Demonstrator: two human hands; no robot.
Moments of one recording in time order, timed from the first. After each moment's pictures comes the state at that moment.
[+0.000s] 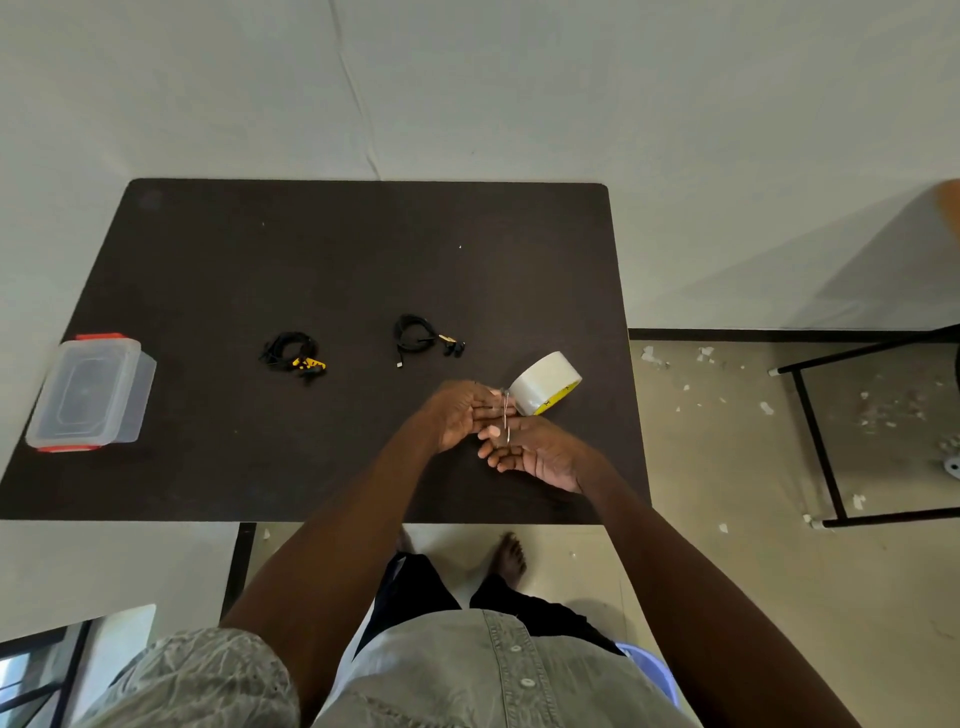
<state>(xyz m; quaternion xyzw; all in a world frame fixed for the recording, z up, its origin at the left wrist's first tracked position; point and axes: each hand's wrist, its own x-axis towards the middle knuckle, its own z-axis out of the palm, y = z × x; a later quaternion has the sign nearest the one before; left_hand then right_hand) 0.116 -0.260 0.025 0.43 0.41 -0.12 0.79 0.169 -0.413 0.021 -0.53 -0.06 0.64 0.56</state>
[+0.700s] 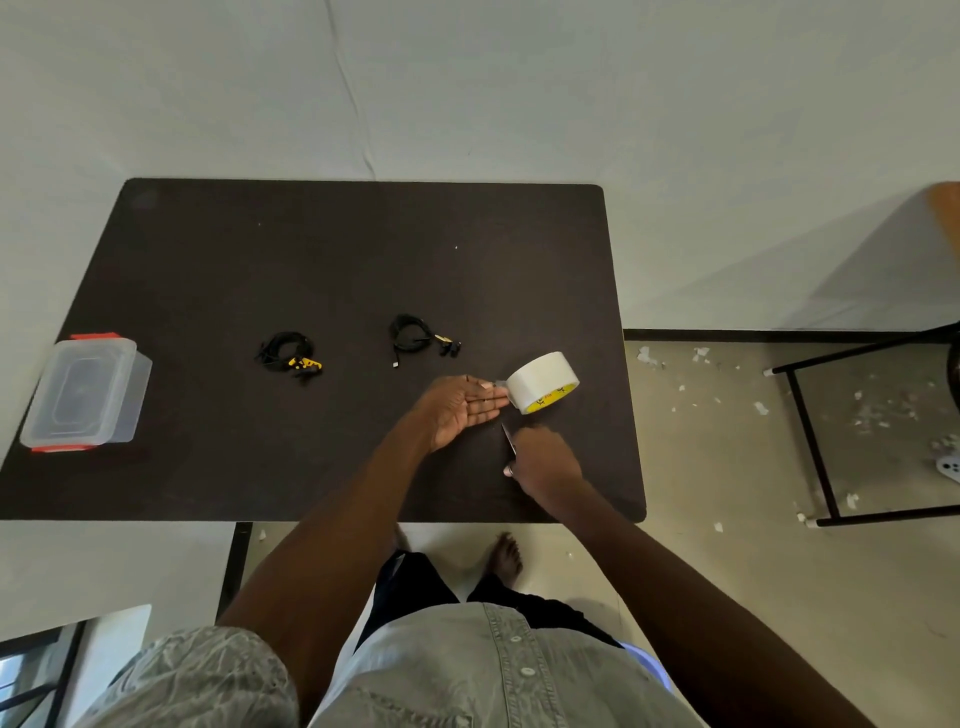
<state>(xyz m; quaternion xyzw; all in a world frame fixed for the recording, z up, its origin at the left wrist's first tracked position) 0.117 -0.258 0.025 0.41 0.41 -0.09 0.81 0.147 -0.412 0.026 -0.90 -0.29 0.33 0.02</state>
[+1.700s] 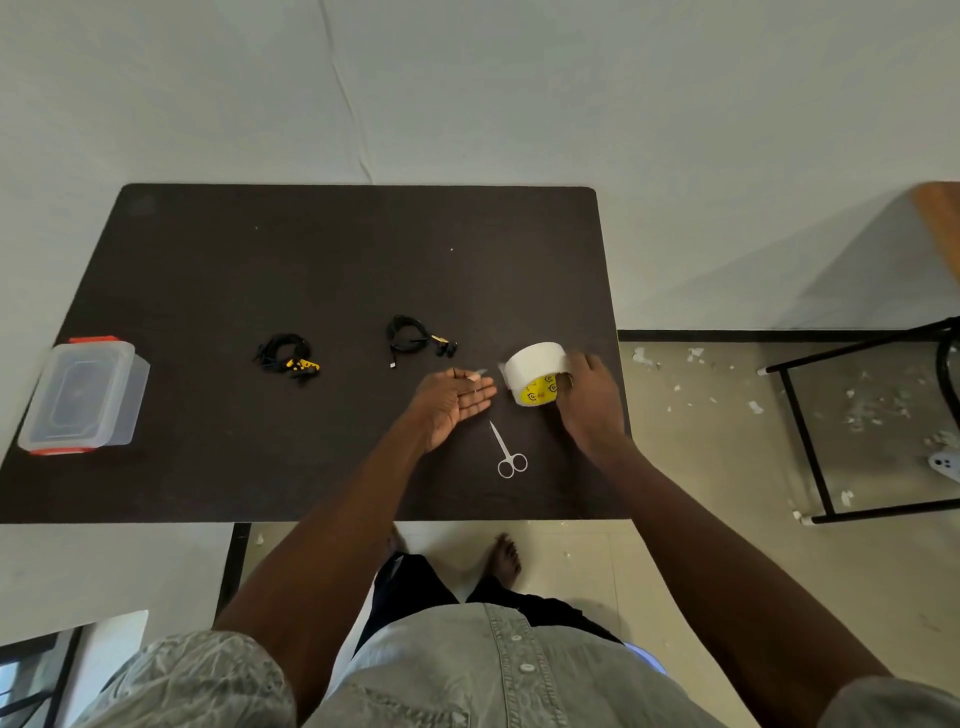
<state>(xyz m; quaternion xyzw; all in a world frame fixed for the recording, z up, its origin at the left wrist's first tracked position) 0.113 -0.256 0.021 0.40 0.40 -0.03 0.82 0.218 -0.431 0.030 -0.94 -0.22 0.09 0.24</state>
